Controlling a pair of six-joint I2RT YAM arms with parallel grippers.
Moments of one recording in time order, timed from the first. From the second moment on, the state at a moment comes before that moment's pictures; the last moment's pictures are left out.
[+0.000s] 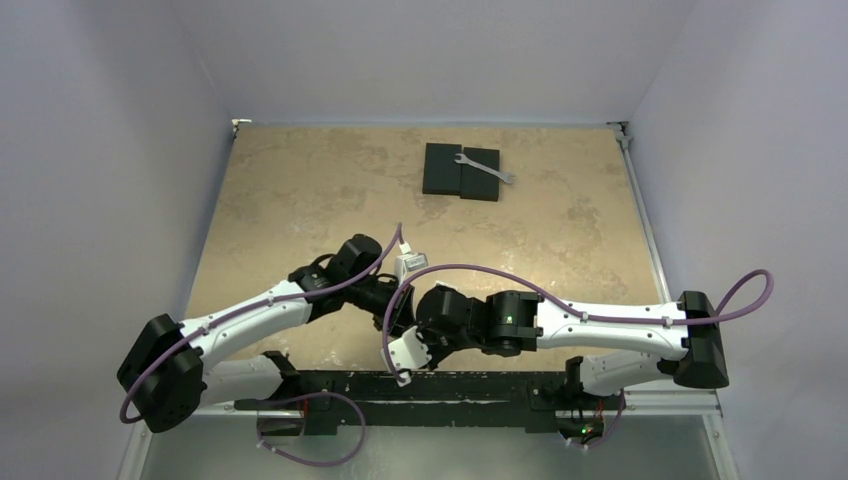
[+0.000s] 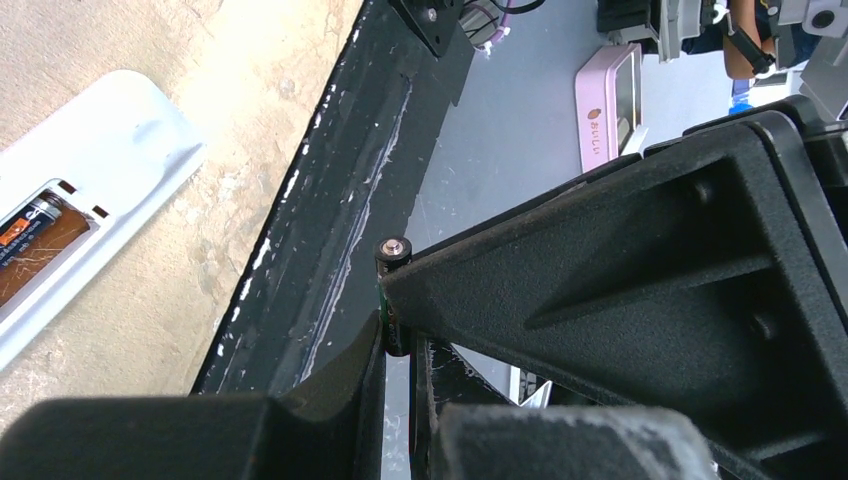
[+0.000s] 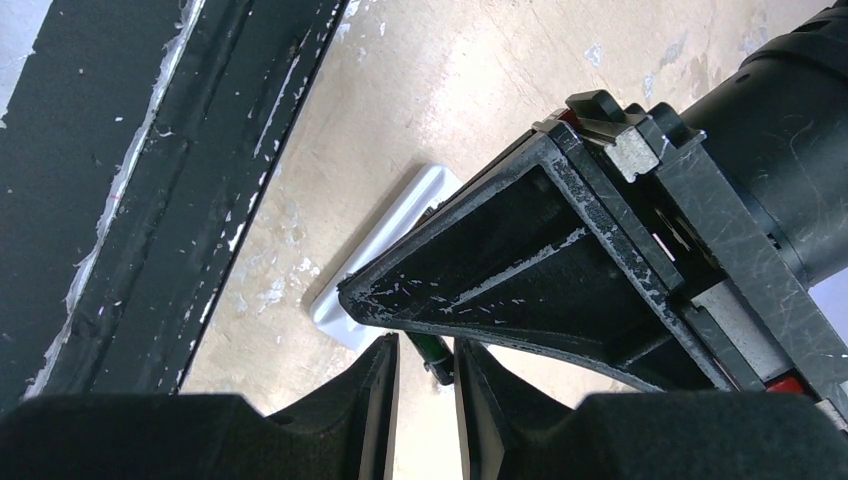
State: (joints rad) left arm -0.77 1.16 0.66 -0.26 0.87 -0.49; right arm 1.40 1.28 1.06 -0.67 0.06 -0.77
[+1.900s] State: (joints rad) left arm -0.77 1.15 0.66 -0.29 0.80 -0.49; right arm 1.42 1.33 1.05 -0.67 0.14 -0.73
